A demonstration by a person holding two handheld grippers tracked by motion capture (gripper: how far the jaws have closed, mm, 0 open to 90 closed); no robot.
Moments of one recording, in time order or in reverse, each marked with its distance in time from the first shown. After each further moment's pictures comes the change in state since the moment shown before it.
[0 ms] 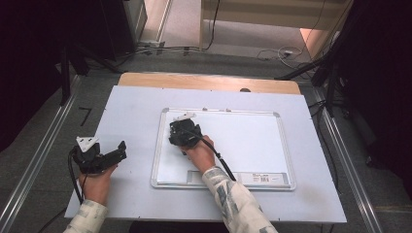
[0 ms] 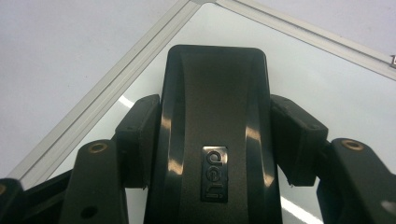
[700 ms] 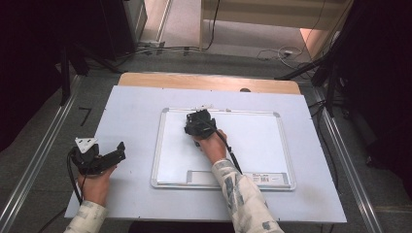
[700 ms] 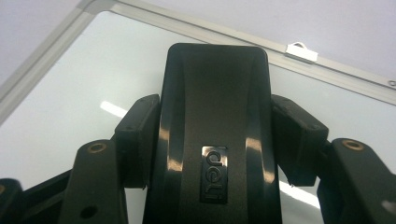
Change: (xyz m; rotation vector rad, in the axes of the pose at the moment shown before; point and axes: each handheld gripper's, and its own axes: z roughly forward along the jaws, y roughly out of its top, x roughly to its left) left arm 0.001 -0.001 -0.001 0.001 0.008 0.004; right arm -0.049 0.005 0.003 0.016 -0.086 0.110
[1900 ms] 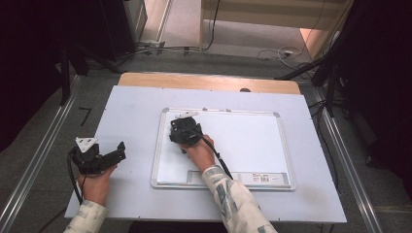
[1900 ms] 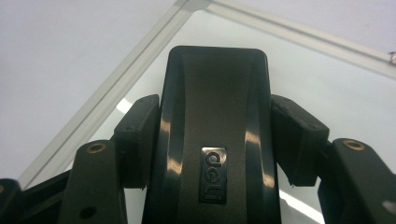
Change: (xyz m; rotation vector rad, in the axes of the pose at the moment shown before) left arm 0.001 0.000 0.001 0.008 0.001 -0.002; right arm 0.042 -0.006 -0.002 -0.028 0.086 -0.058
